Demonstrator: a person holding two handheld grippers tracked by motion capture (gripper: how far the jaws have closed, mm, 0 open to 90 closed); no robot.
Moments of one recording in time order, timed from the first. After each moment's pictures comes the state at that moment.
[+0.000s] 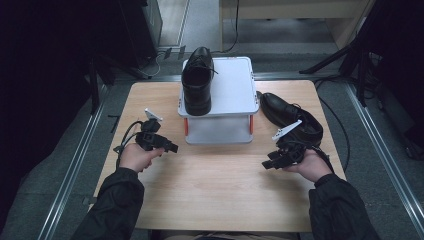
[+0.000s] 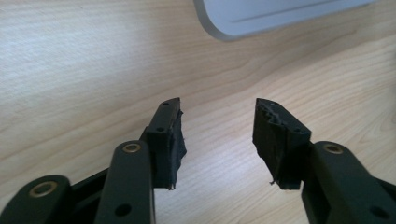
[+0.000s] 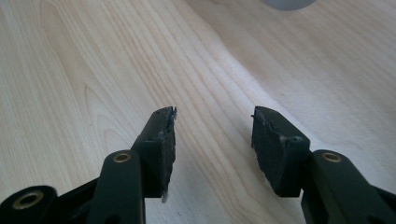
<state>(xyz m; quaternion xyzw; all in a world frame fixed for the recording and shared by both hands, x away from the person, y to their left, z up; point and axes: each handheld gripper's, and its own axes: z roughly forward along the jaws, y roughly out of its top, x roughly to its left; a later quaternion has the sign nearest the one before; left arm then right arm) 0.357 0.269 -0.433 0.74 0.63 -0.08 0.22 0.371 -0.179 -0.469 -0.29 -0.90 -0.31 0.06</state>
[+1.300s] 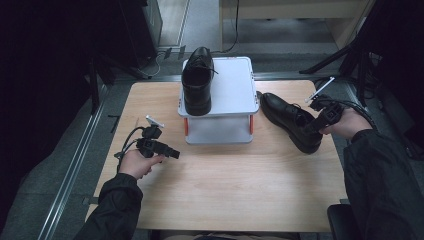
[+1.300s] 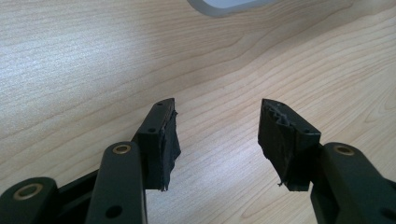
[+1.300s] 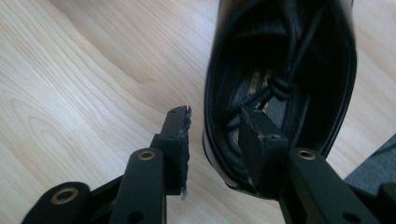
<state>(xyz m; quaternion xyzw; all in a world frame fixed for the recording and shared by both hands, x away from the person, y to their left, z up) 0.346 0.269 -0.445 0.76 0.60 -0.08 0.23 0.453 -0.258 -0.393 -0.37 -0.91 -0.16 0.02</state>
